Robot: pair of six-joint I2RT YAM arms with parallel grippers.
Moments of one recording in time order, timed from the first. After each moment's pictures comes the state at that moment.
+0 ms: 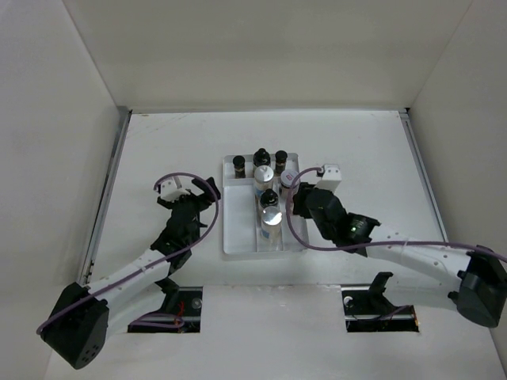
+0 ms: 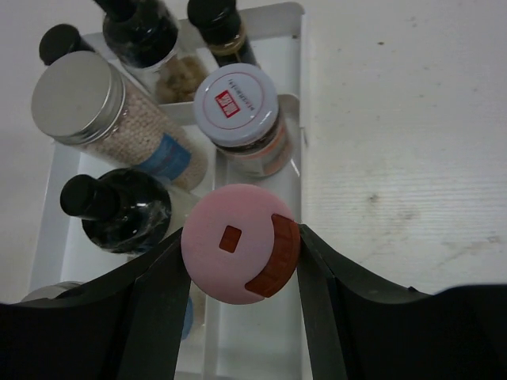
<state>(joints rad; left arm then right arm) -0.59 0.89 0.24 0.58 -0.69 -0.59 0.91 1.09 0.69 -0.10 0.67 0.59</state>
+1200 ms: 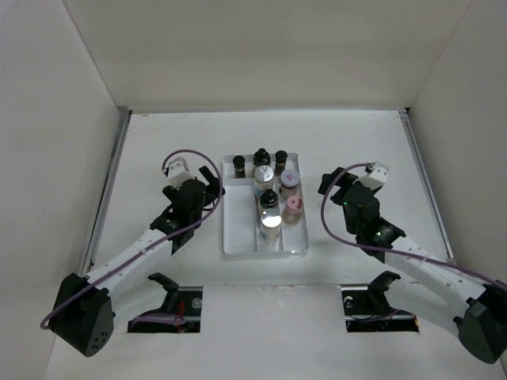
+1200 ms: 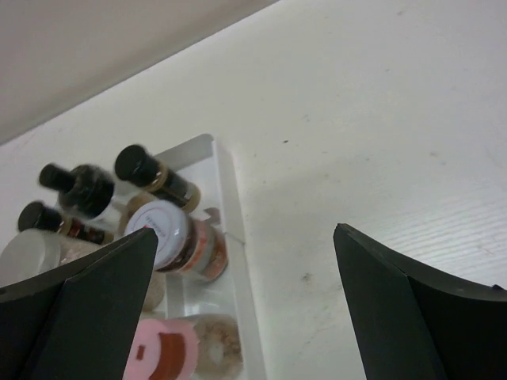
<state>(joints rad) -0.52 1.01 0.53 0.03 -0.55 -0.74 0.63 0.91 0.52 0.14 0.67 0.58</state>
